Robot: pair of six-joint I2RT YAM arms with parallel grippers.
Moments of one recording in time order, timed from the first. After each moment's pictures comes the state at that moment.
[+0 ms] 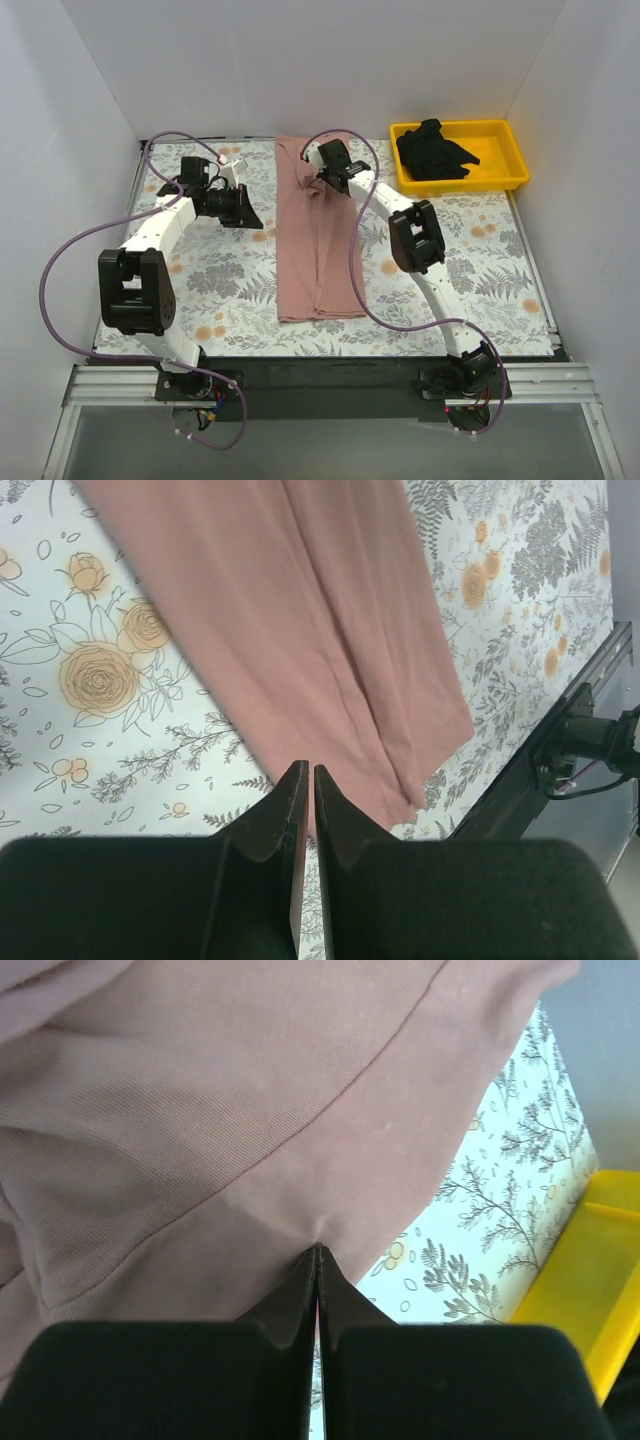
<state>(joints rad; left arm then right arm) -0.05 1.64 1.24 -0.61 0.77 -0.01 0.56 2.63 2.32 -0.49 0.29 -0.52</state>
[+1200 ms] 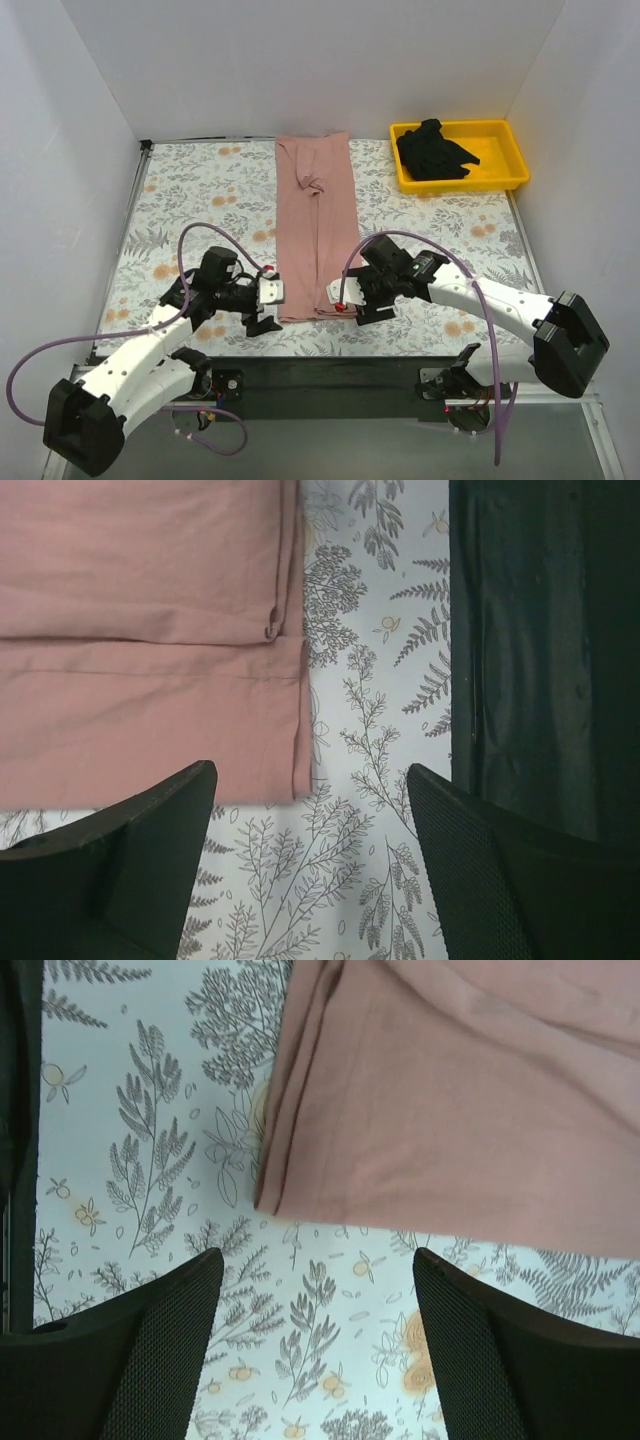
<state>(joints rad) -0.42 0.88 0.54 -0.54 0.84 0.78 0.86 1.29 0.85 -0.66 -0.29 -0.98</state>
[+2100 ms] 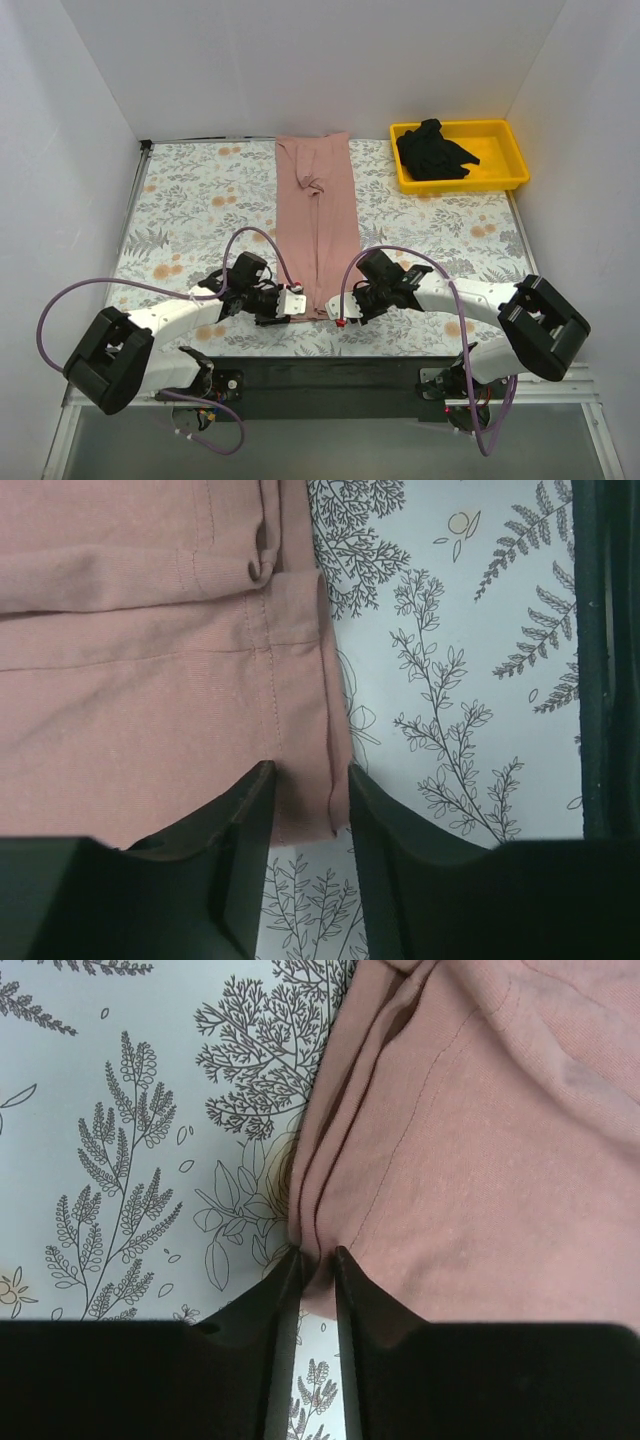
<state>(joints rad) -0.59 1.22 0.45 -0.25 0.61 0.94 0.87 1.40 0.66 -0.35 -0.37 -1.12</state>
